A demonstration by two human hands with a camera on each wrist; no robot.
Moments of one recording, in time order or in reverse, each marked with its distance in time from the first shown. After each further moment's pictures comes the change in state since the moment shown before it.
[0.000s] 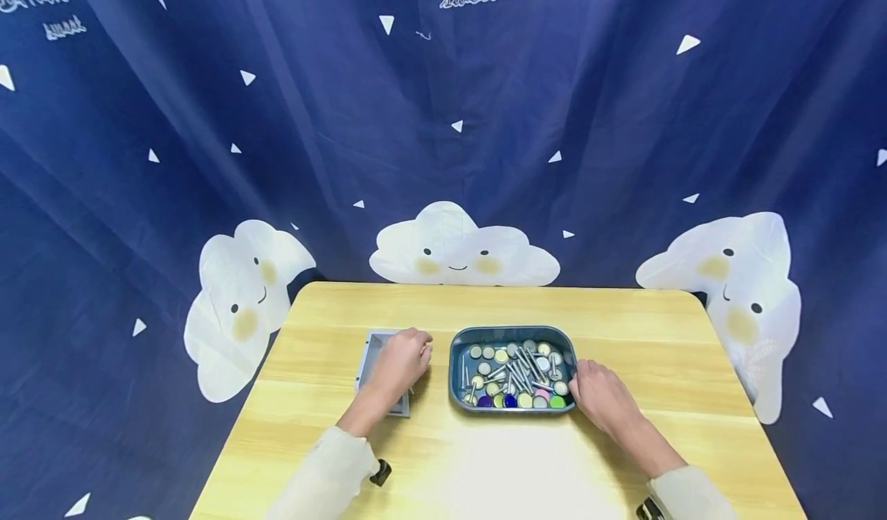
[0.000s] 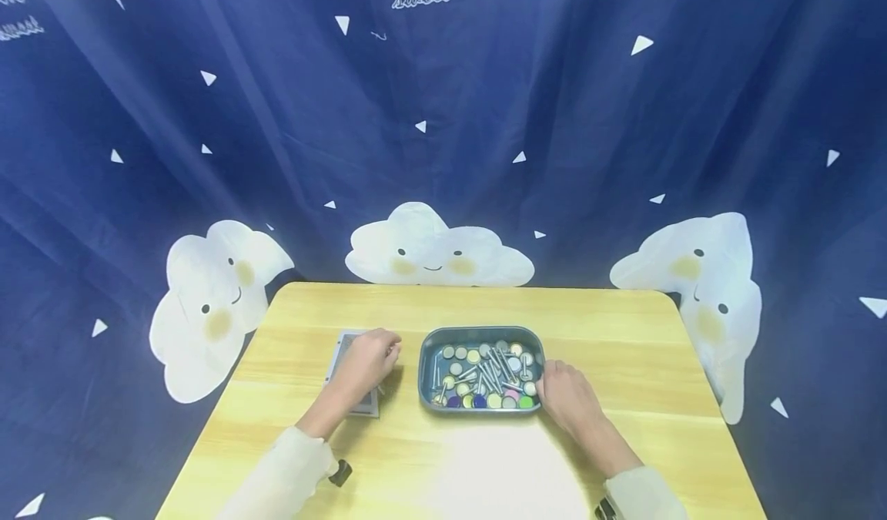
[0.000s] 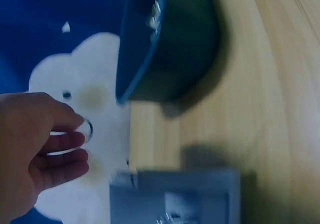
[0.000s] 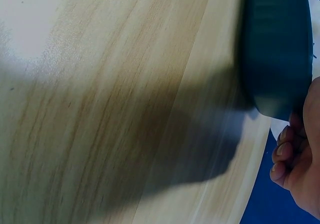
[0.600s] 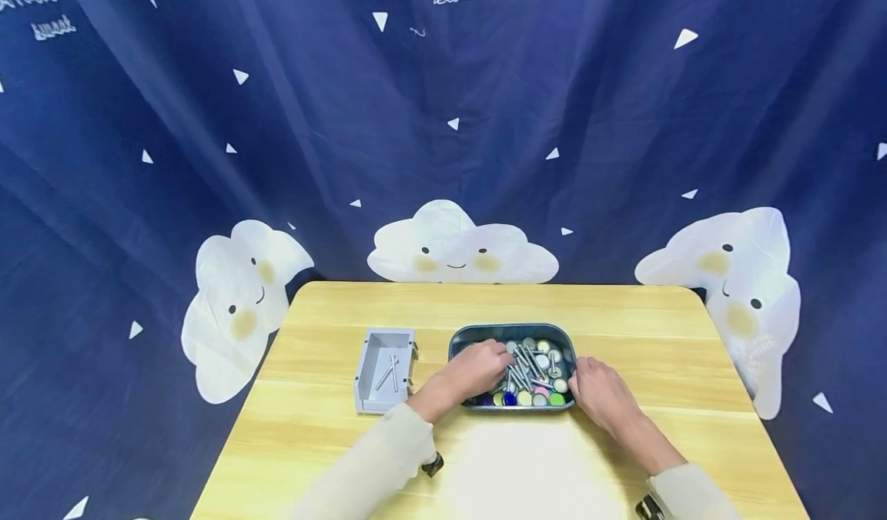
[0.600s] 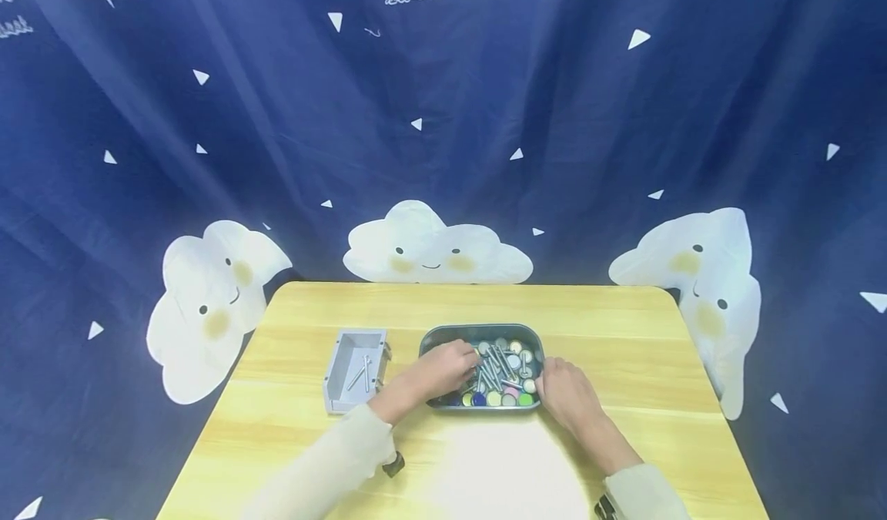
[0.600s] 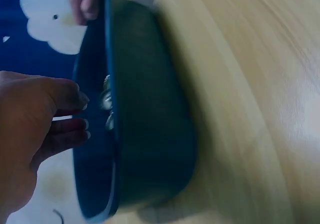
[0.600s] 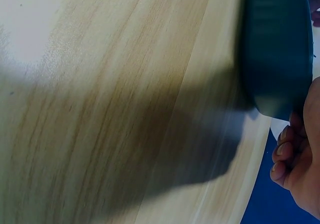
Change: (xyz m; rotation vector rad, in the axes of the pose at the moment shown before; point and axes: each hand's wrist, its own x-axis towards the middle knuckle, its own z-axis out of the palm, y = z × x) left_hand 0.043 0.087 0.060 0.135 -0.206 0.578; right_hand 0.003 0.005 0.002 0.018 -0.027 0.018
